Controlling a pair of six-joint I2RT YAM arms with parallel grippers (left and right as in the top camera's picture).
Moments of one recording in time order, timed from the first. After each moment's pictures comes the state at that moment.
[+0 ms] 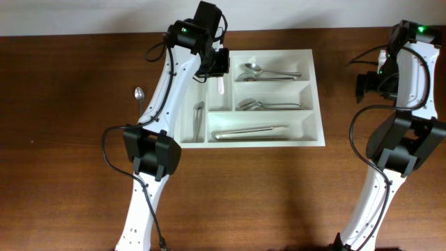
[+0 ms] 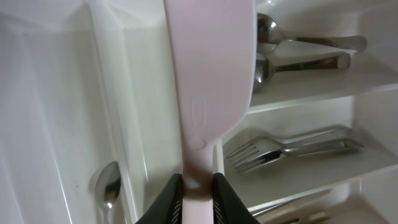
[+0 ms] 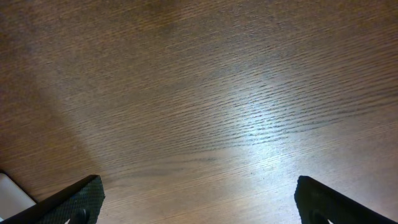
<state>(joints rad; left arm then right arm) -0.37 2.58 2.75 -1.37 0.18 -0.32 -0.33 2.48 2.45 -1.61 0.13 -0.05</state>
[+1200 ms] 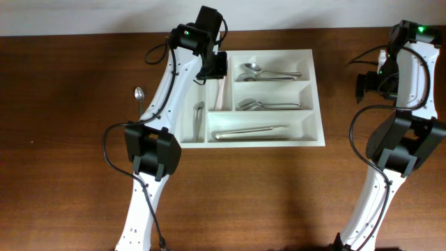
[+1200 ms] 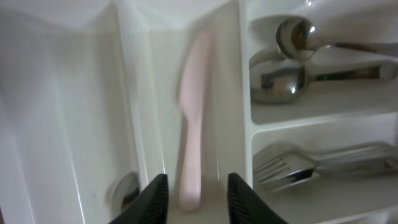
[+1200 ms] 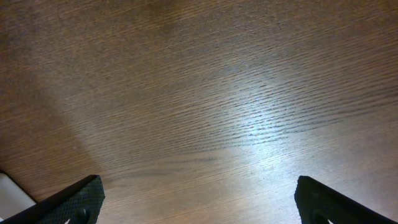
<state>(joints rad) -0.37 2.58 2.68 -1.30 0.10 -0.32 -0.33 2.48 2.45 -1.61 0.13 -0.05</state>
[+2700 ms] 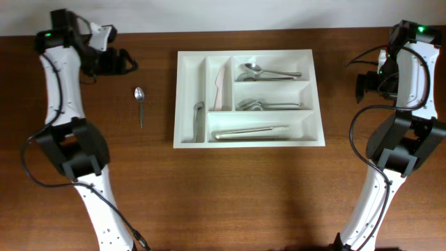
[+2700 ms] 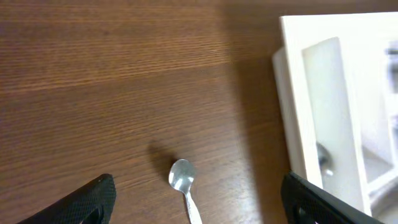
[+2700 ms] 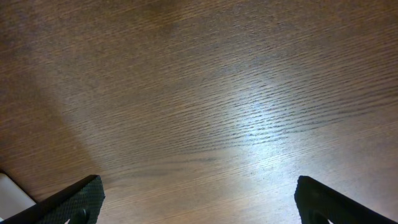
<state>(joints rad) 0.26 2.53 2.54 -1.28 0.56 0.32 -0.33 2.48 2.45 -1.61 0.13 -0.05</state>
